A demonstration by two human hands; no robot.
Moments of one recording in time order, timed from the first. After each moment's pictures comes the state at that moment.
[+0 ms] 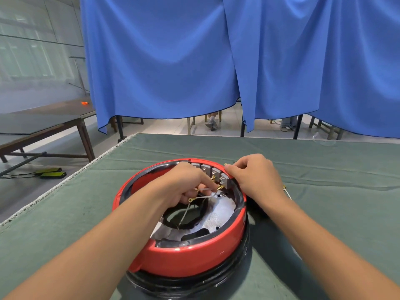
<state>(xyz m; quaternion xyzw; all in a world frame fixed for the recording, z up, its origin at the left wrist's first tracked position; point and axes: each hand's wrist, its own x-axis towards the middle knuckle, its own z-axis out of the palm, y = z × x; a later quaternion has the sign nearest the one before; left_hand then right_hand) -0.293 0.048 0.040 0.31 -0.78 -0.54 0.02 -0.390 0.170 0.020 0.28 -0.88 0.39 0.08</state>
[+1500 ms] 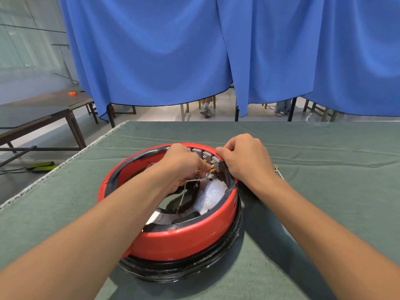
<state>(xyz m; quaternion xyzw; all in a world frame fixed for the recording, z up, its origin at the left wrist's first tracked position) -0.304 0.058 0.032 0.33 -0.80 -0.49 0.12 -0.381 0.170 0.024 0.30 -0.89 0.35 0.09</state>
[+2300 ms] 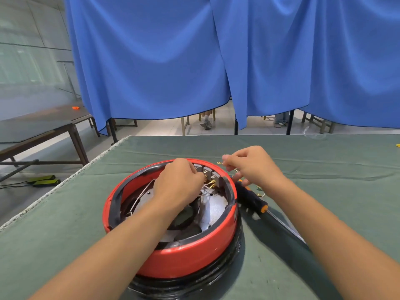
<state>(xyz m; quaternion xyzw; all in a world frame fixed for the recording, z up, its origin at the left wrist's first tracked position) -0.293 0.067 0.029 0.32 -0.89 -0.26 0.21 -0.401 0.183 0.037 0.27 -0.82 0.49 -0.09</state>
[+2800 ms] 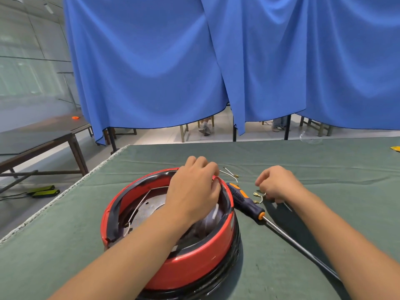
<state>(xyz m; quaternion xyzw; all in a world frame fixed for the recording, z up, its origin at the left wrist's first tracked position) -0.303 0.078 0.024 0.09 -0.95 -0.02 0.30 -0.448 0.220 0.011 0.17 -0.93 0.30 -0.09</state>
